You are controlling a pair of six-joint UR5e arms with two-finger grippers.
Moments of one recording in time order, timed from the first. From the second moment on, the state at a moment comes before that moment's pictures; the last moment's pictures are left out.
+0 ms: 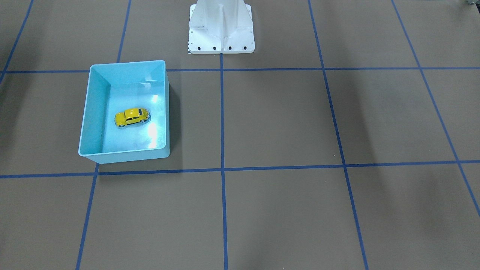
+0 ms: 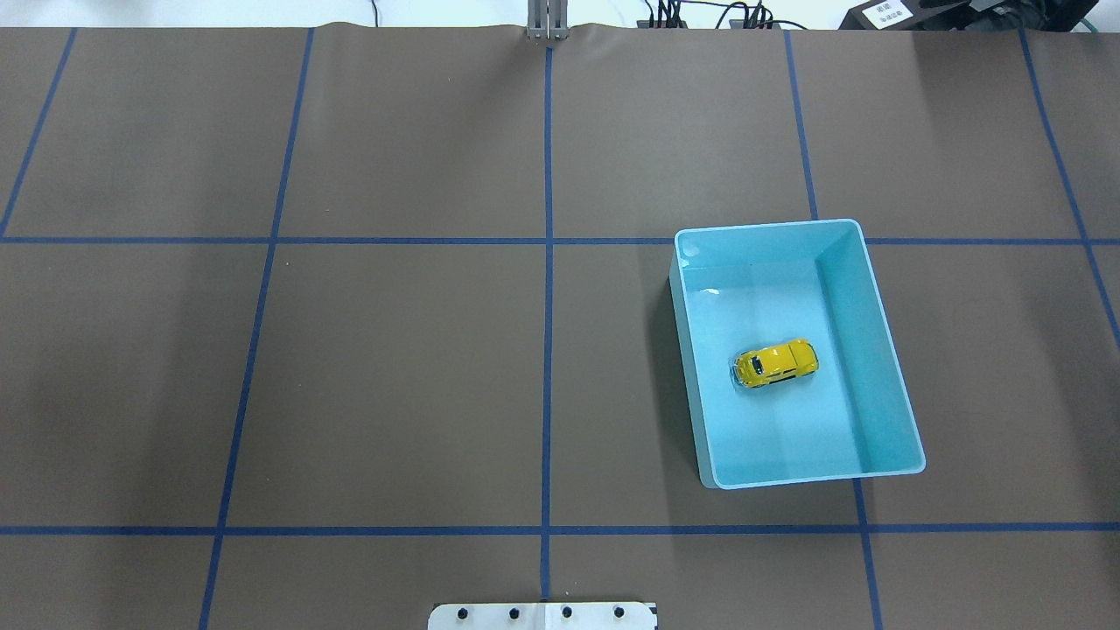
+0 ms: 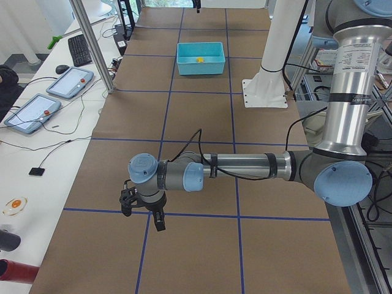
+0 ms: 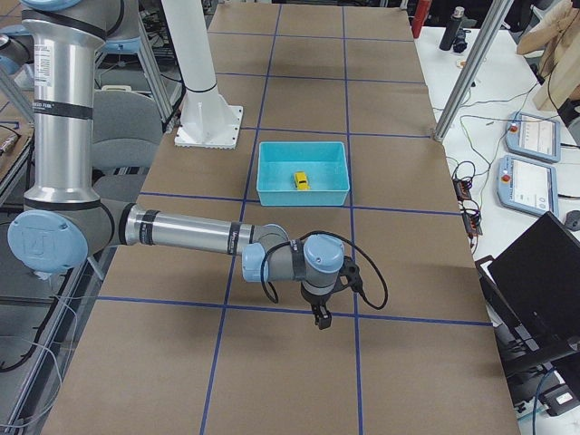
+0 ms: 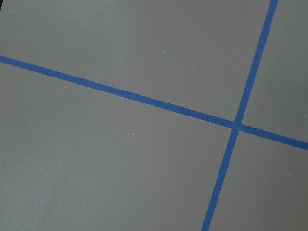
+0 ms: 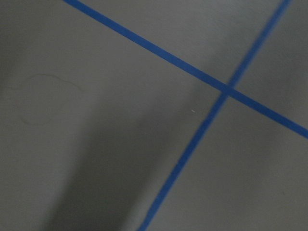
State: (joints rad) left arm -1.56 -1.65 -1.46 -1.59 -2.28 -0.29; right arm 1.50 -1.63 1.53 -1.44 2.31 -0.24
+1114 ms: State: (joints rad) left arm -1.56 -1.65 -1.47 -1.59 -2.28 -0.29; right arm 1.51 -1.62 1.63 -1.55 2.29 0.46
